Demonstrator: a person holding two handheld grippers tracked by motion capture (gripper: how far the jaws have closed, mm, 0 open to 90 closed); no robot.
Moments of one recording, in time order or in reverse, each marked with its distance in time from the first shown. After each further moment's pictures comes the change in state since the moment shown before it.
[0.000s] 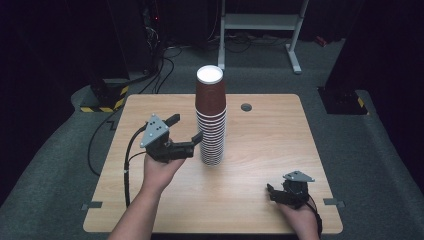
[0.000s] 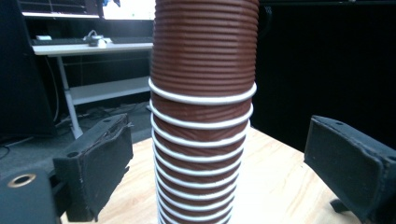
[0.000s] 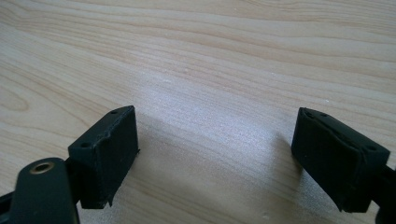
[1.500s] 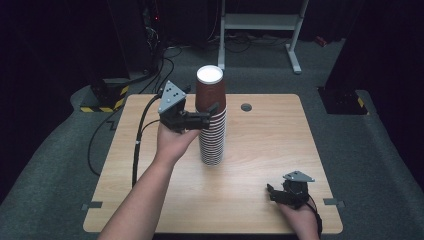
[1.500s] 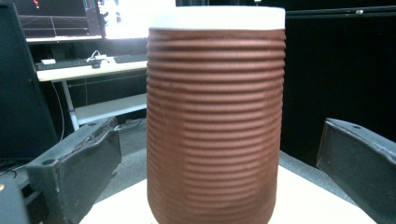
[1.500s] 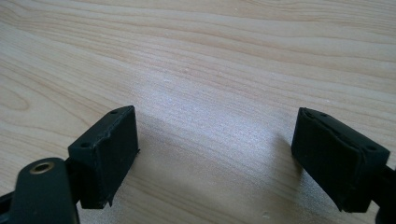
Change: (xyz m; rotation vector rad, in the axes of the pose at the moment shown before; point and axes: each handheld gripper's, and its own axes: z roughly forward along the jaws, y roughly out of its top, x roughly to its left) left arm 0.003 0.060 0.053 -0.028 0.009 0.047; right arm 0.000 0.000 0.000 -0.001 0.001 -0.004
